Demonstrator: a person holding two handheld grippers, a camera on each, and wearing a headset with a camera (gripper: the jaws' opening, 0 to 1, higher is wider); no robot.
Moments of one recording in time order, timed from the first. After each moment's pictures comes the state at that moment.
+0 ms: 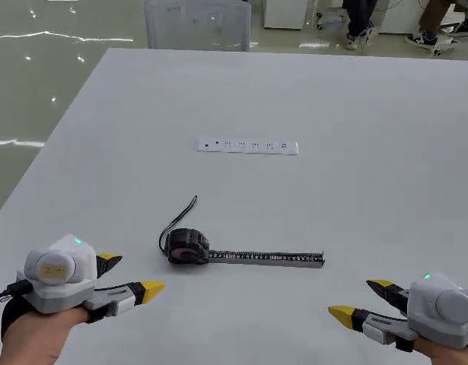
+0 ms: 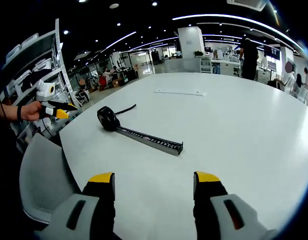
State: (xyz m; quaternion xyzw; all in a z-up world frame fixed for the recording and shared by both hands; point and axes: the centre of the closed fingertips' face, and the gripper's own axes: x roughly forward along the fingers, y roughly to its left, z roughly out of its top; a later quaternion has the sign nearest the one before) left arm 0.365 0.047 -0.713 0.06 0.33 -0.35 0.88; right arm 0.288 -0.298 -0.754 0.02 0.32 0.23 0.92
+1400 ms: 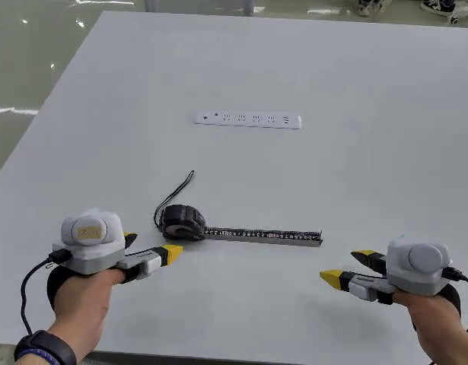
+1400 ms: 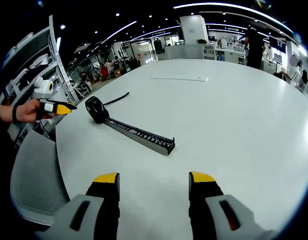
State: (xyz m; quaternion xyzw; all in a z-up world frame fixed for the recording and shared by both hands) left arm 0.391 0.018 -0.754 -0.03 0.37 -0.26 0.89; right arm 0.330 -0.308 -0.797 0.02 0.37 0.24 0.90
